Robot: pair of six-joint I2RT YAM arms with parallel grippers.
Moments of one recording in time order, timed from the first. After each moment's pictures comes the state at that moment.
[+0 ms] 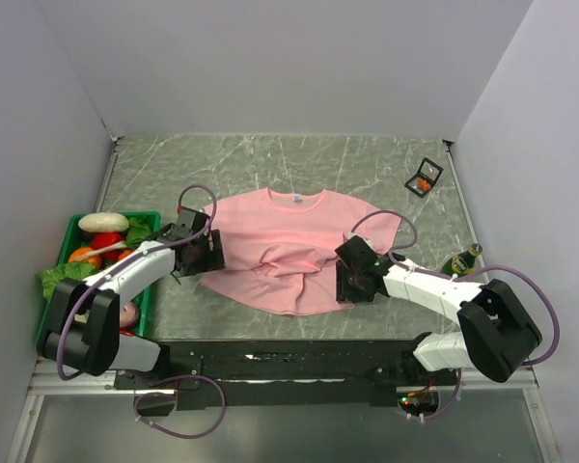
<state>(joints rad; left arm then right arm) -0.33 1.35 0.75 -0.48 -0.08 -0.49 0.64 1.31 0.63 -0.52 0.10 0.65</state>
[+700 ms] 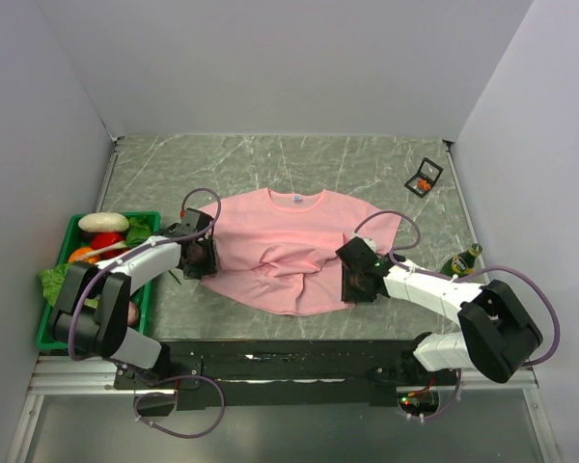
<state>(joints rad) -0.32 1.47 0.76 -0.48 -0.08 -0.49 0.64 1.31 0.62 -0.54 0.16 0.67</state>
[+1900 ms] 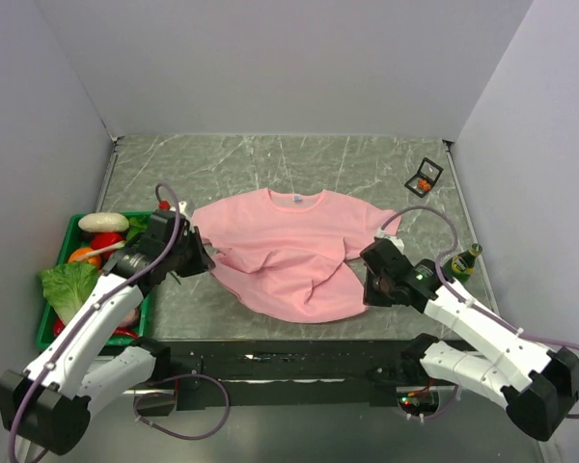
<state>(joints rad) -0.38 0.95 0.84 -0.71 0.09 -0.59 0.67 0.92 0.74 -0.95 0.19 0.72</state>
